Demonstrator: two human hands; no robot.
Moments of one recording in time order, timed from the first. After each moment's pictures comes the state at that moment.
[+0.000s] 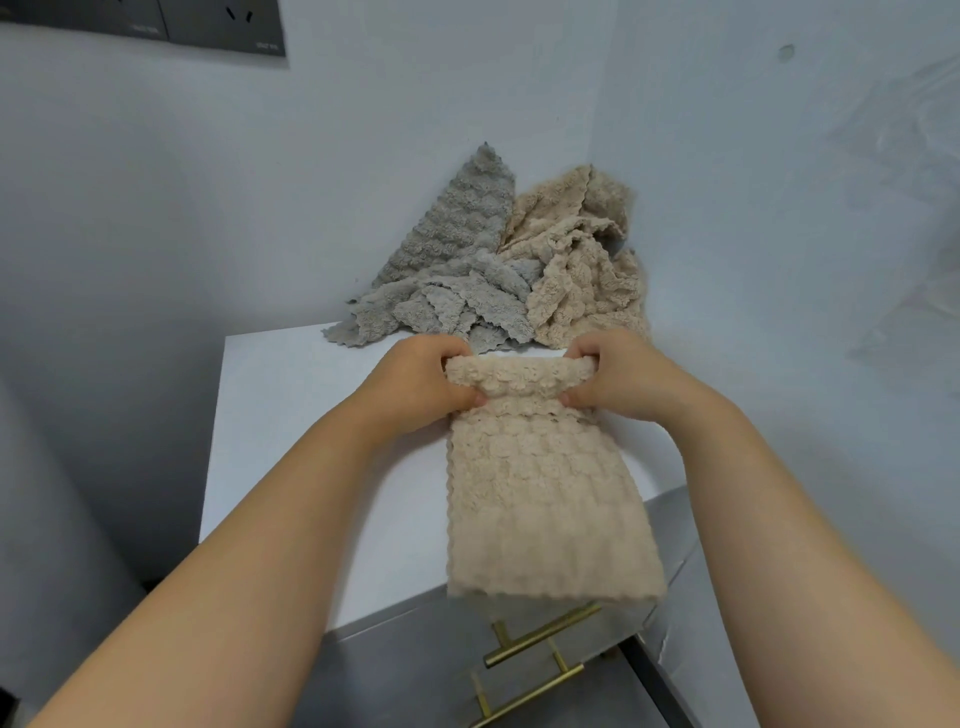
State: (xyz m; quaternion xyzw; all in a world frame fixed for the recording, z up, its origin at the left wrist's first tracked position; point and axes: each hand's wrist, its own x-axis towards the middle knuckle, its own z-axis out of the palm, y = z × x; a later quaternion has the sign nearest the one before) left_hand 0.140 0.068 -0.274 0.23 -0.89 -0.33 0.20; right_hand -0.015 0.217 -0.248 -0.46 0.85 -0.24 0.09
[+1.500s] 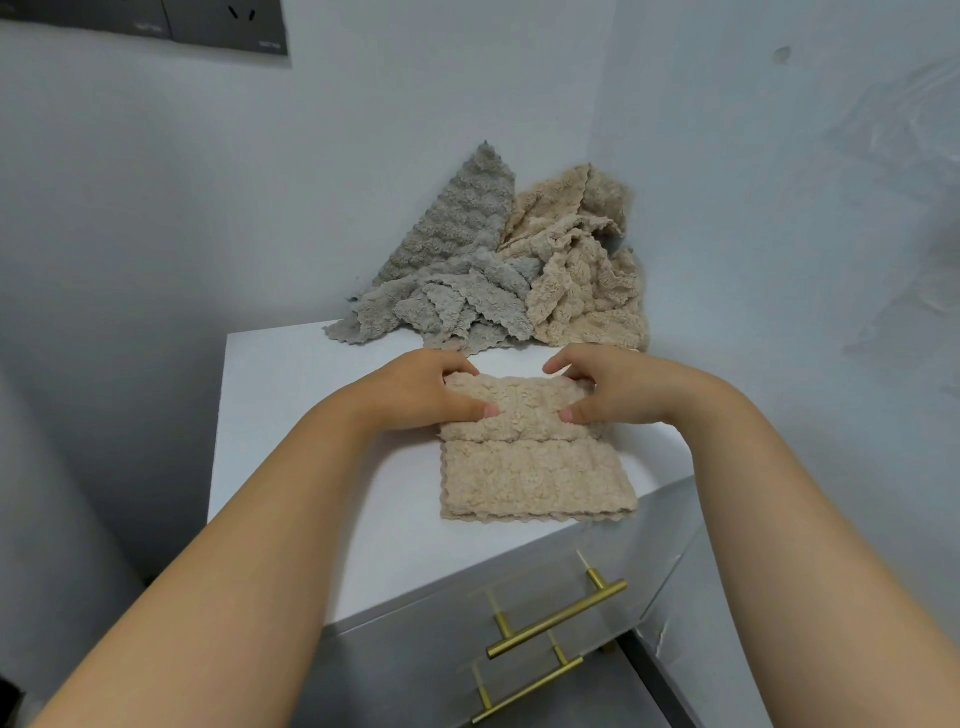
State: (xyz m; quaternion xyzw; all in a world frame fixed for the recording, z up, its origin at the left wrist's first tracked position) left_hand 0.147 0.062 -0.272 0.21 -0.92 -0.33 0.06; right_hand -0.006 0.227 -0.241 -0.50 0.84 -0.13 0.18
